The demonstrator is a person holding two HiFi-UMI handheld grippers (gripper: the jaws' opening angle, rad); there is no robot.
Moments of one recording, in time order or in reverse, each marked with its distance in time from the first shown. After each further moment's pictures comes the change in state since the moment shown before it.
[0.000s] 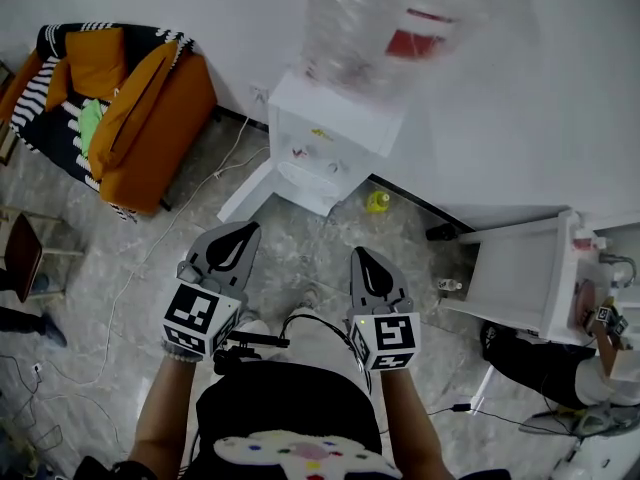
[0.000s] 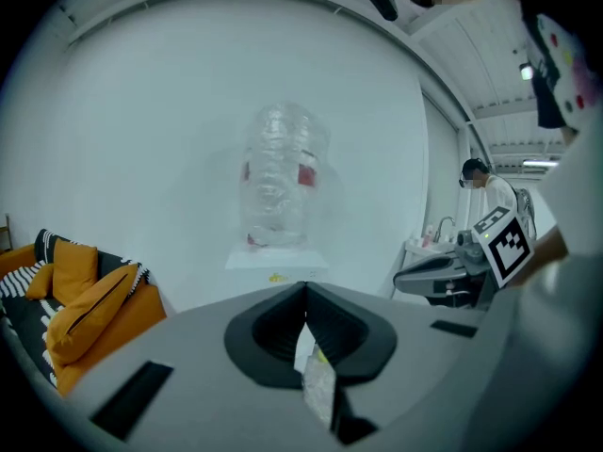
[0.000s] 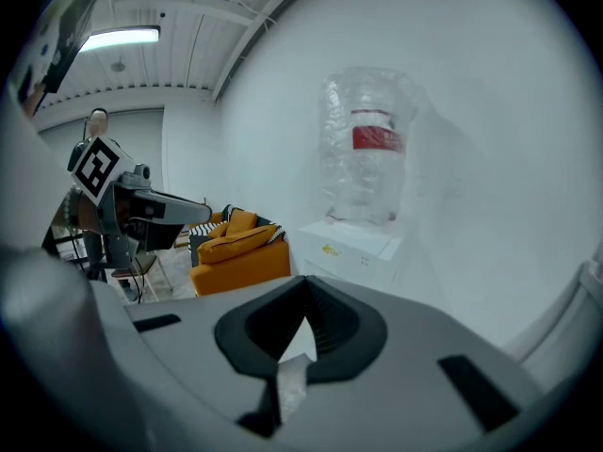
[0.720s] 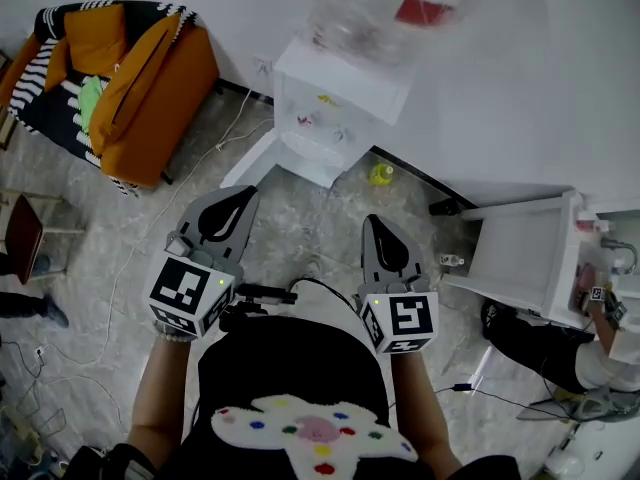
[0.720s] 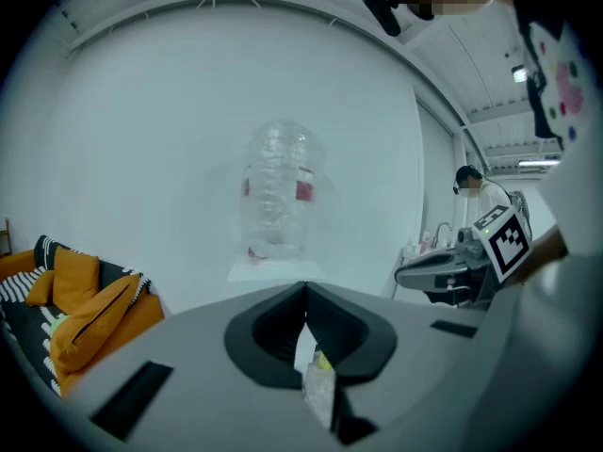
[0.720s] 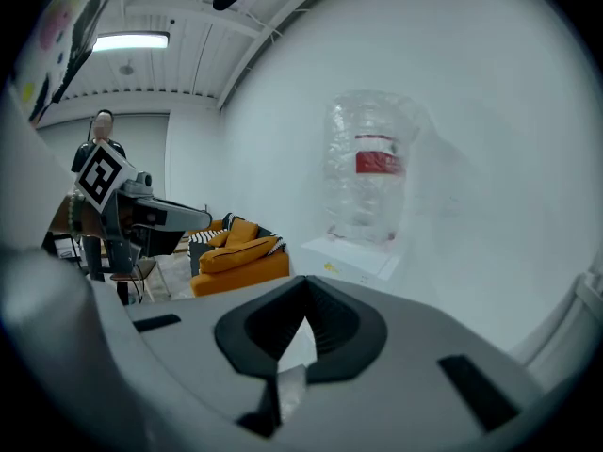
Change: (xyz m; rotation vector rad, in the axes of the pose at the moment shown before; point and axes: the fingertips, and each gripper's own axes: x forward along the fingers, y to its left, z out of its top) left arm -0.023 -0.007 0.028 0.028 -0.063 -0.006; right arm -0.026 0.007 0.027 -0.014 -0.034 -0.007
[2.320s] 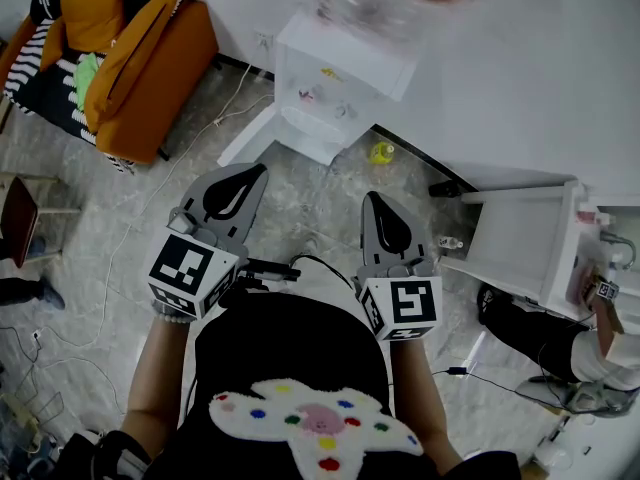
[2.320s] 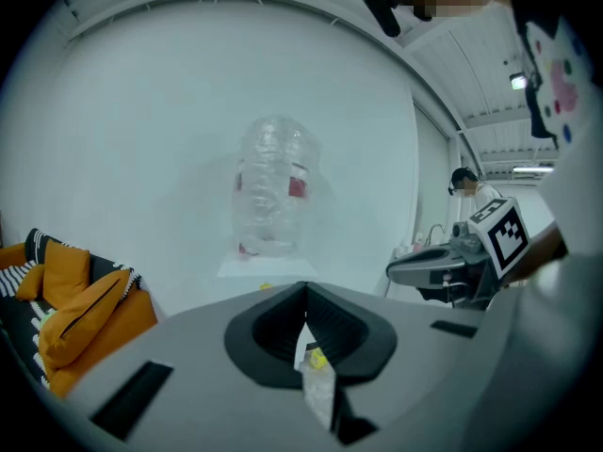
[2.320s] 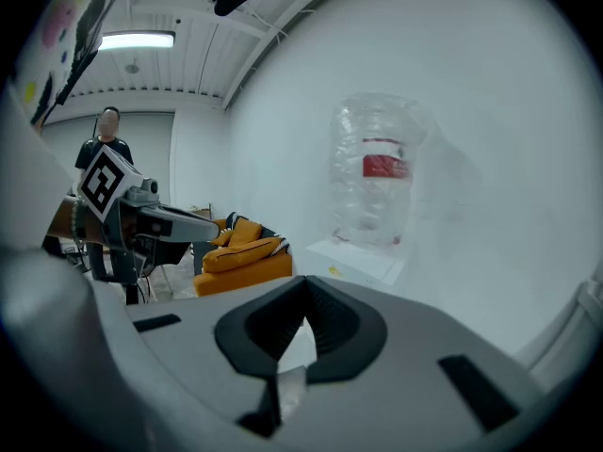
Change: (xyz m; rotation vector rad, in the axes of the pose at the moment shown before) left arm 0.004 -0.007 -0.006 -0.017 0.005 -0.045; right arm 0.003 0.012 0.016 -0.035 -0.032 0.013
